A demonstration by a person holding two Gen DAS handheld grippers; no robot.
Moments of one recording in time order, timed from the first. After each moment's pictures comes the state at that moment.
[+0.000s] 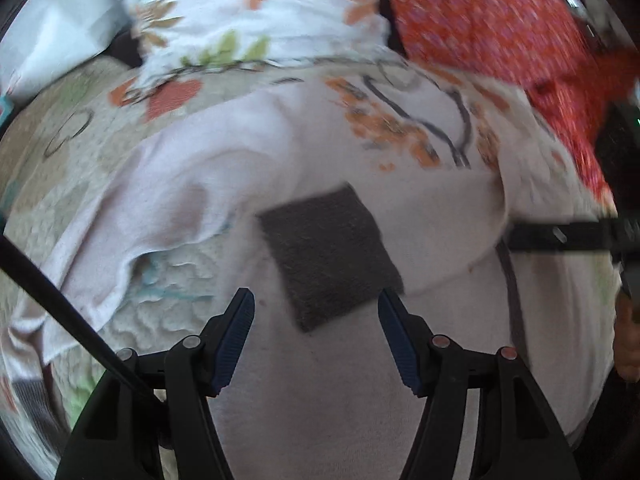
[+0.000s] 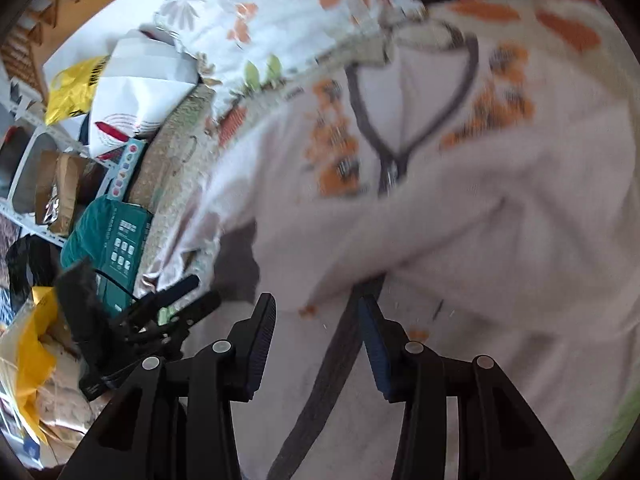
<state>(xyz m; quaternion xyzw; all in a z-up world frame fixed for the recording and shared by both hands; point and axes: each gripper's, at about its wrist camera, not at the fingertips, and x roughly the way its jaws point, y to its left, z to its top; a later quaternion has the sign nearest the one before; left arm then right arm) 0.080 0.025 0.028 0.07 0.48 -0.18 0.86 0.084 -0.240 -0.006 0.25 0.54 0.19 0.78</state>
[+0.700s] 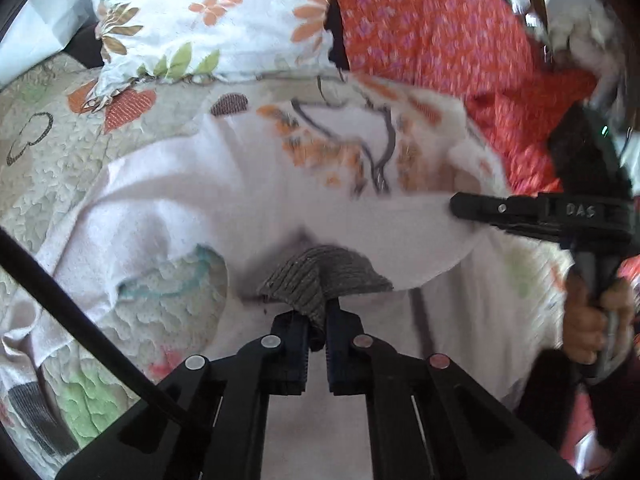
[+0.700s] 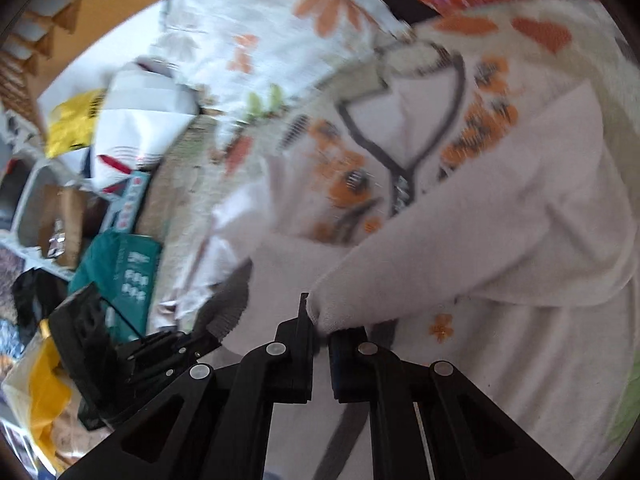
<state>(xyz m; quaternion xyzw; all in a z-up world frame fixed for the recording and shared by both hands) 0.077 0.046 0.089 -0.03 0.49 -0.28 0.83 0.079 -0.239 0.059 0.28 0.49 0.19 0.80</state>
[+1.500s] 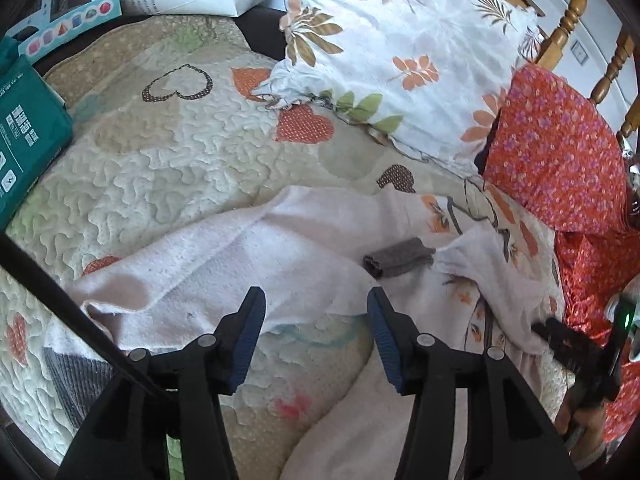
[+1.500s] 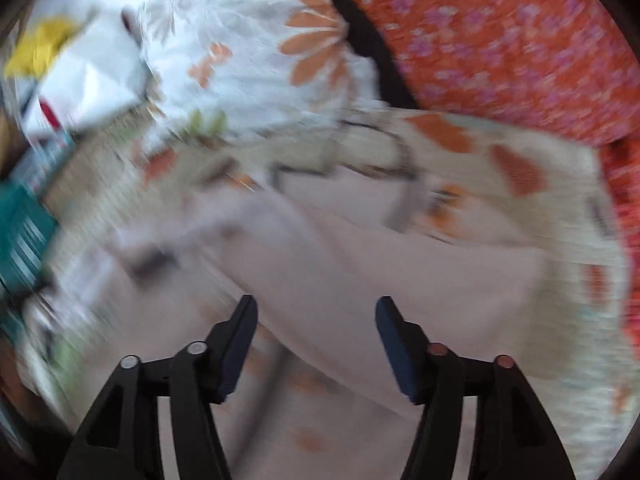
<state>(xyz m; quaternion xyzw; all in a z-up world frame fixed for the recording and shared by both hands) 0.113 0.147 0.086 -0.16 0.47 -0.08 0.87 0.112 -0.251 0.074 -0.01 0.48 0.03 0.88</state>
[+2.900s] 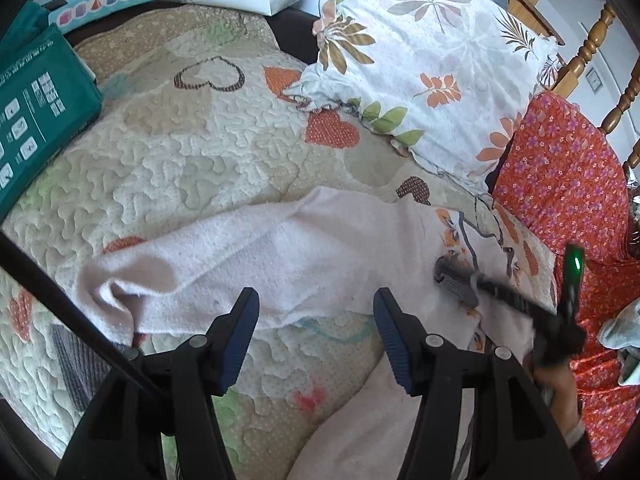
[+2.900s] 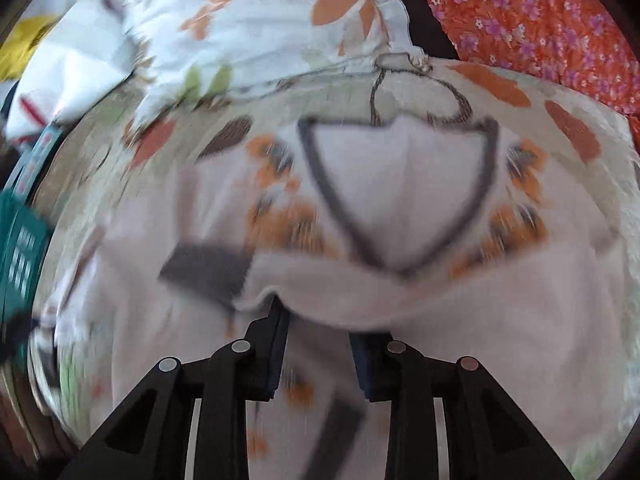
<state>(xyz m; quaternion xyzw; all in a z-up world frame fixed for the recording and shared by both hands) 0.104 0.175 0.085 -0.20 0.46 -0.05 0.86 0.189 -0.202 0.033 0.08 0.51 0.04 0.85</state>
